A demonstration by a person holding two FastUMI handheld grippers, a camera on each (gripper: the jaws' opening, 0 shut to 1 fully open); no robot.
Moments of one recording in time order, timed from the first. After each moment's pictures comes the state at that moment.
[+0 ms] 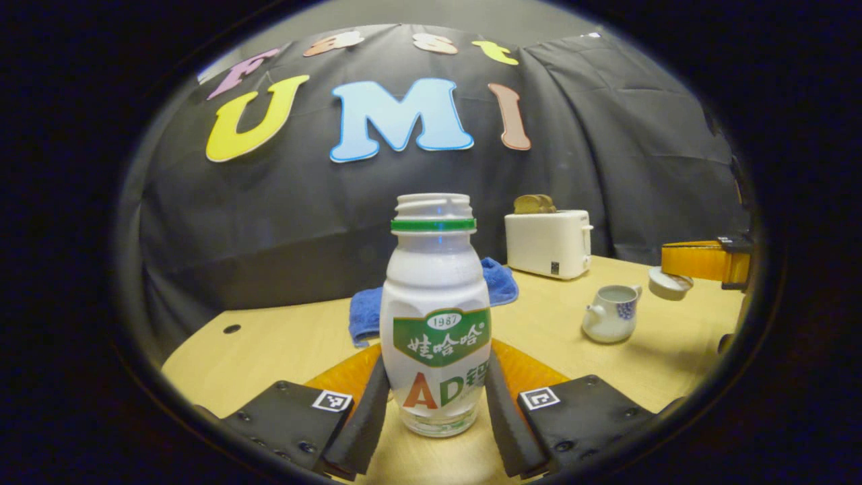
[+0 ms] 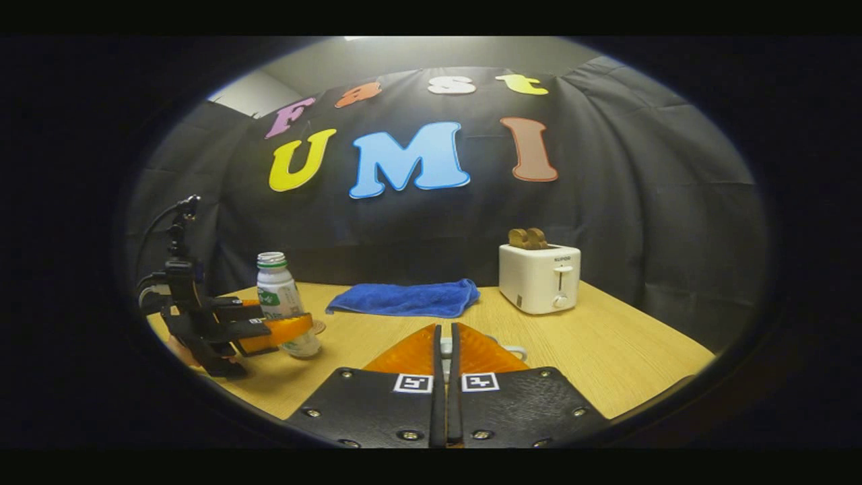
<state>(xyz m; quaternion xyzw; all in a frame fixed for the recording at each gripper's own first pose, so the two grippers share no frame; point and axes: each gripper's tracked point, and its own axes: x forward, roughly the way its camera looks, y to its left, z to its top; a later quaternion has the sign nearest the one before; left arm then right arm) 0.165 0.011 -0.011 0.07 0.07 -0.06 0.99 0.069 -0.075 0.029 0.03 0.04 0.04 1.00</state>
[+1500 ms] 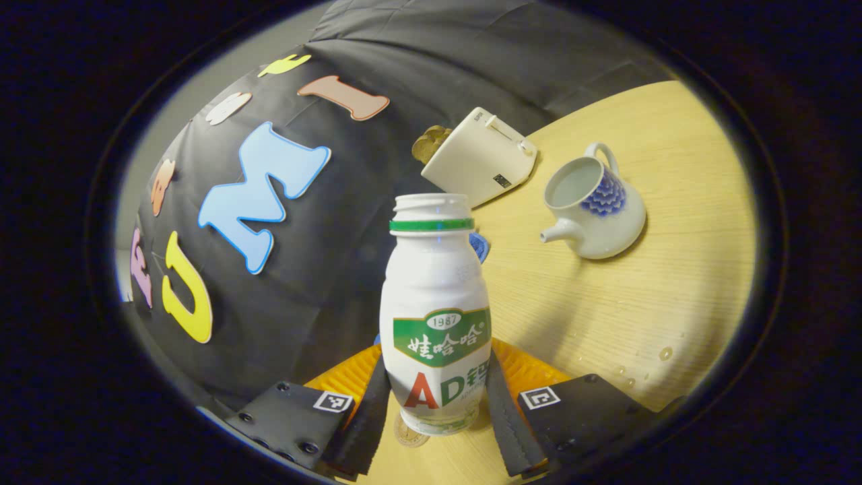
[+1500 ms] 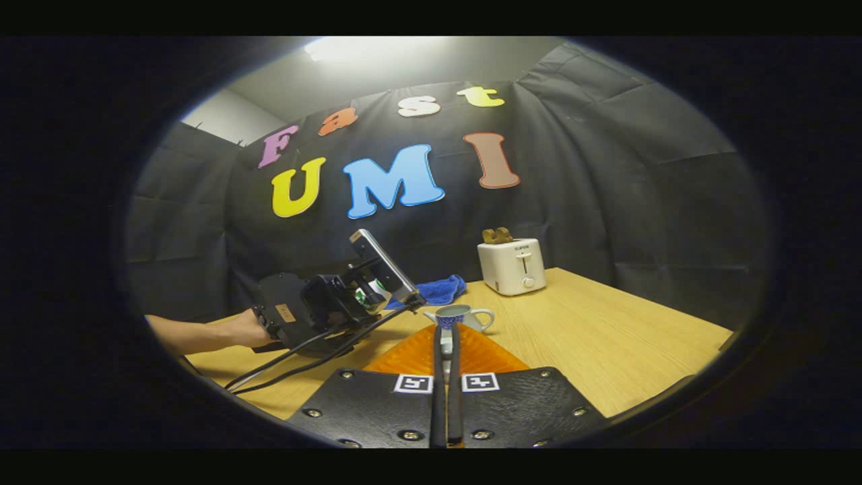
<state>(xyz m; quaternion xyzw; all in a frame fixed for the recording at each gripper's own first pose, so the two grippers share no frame) 0.208 -0.068 -0.032 0.47 0.12 -0.06 0.87 -0.041 -0.102 0.019 0.08 0.00 0.03 1.00</state>
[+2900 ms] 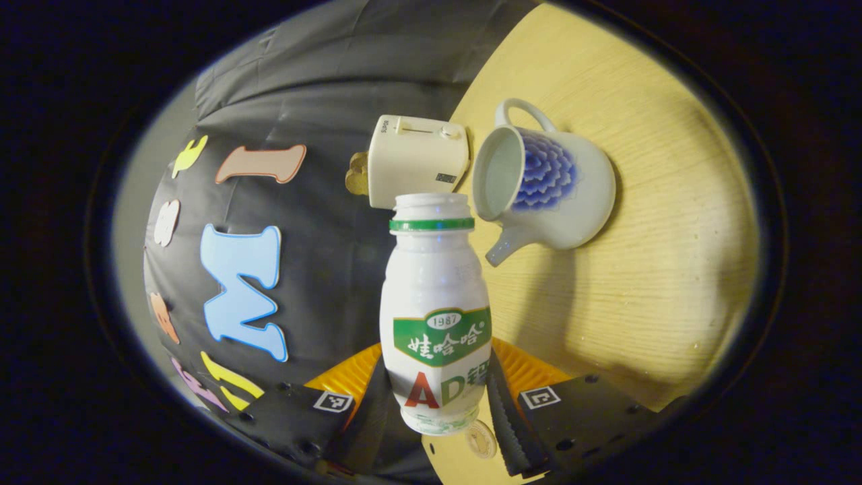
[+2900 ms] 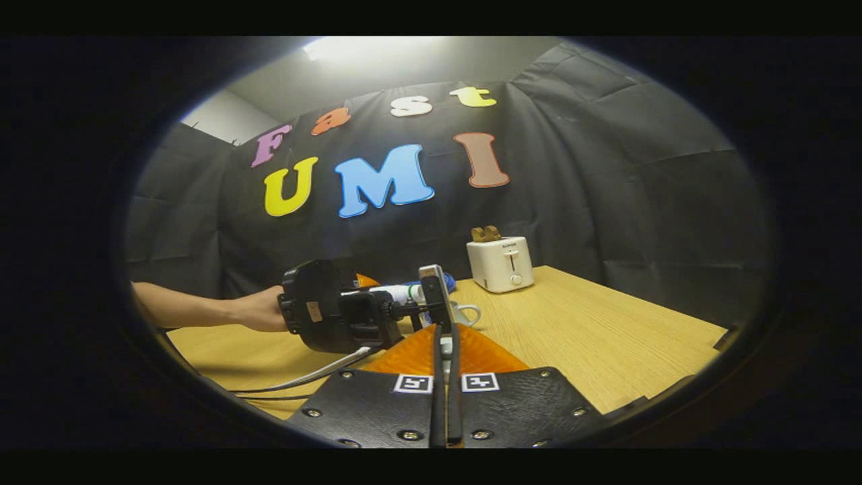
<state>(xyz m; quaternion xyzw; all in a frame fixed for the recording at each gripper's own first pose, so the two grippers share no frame) 0.222 -0.107 -0.032 0.66 0.10 -0.07 0.74 -0.048 -0.113 0.012 0.09 0.01 0.01 1.00</state>
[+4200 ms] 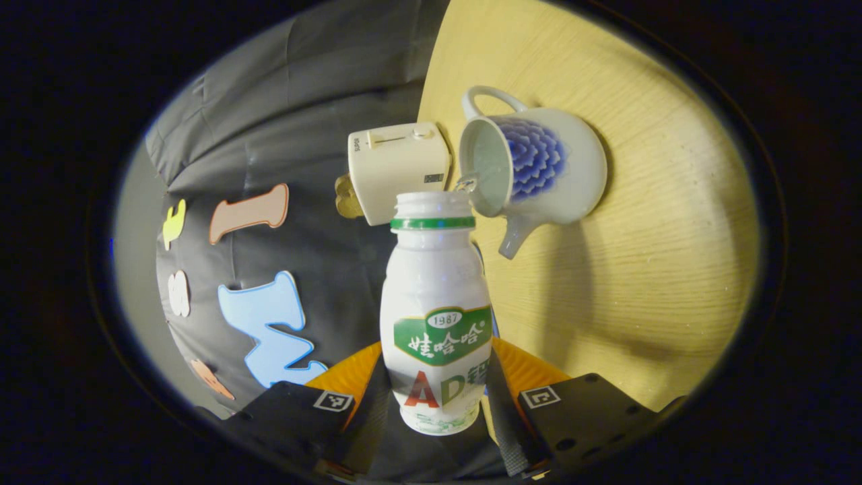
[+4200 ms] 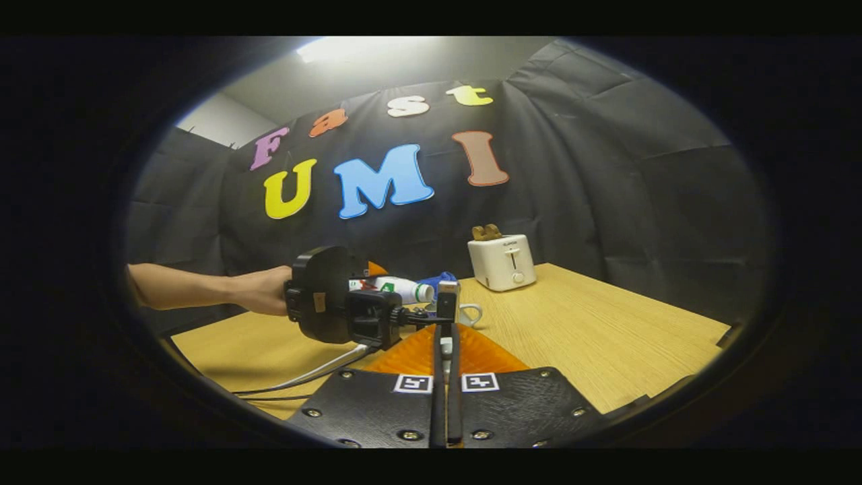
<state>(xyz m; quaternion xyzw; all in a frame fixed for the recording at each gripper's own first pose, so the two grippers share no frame) 0.219 -0.115 -0.016 0.76 0.09 -0.07 0.64 -0.050 -0.111 0.011 0.10 0.01 0.02 0.99</state>
